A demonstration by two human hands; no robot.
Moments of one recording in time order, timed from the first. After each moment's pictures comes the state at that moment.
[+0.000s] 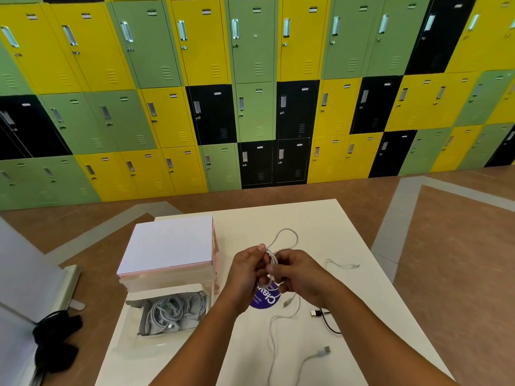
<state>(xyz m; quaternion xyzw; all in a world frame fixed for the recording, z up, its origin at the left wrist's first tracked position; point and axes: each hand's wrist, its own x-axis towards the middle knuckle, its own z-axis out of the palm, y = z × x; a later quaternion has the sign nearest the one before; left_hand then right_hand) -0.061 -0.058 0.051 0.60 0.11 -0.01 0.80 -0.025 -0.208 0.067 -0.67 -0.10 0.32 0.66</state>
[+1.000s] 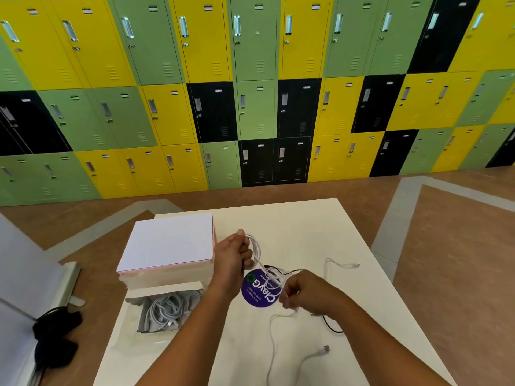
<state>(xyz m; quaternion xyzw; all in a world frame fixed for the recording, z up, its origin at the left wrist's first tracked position) -0.042 -0.040 0.059 0.54 0.19 0.08 0.82 -0.026 -0.233 0.031 -0.85 -0.15 0.31 0.40</state>
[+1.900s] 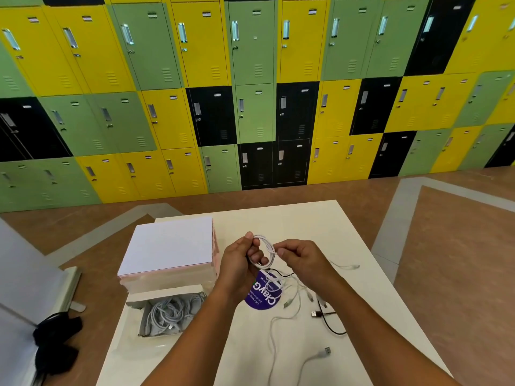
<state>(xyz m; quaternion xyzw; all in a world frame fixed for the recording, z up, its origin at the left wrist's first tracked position) -0.046 -0.052 0.068 0.44 0.16 0.03 0.88 -0.018 -0.213 0.077 -0.79 -0.16 0.13 0.57</state>
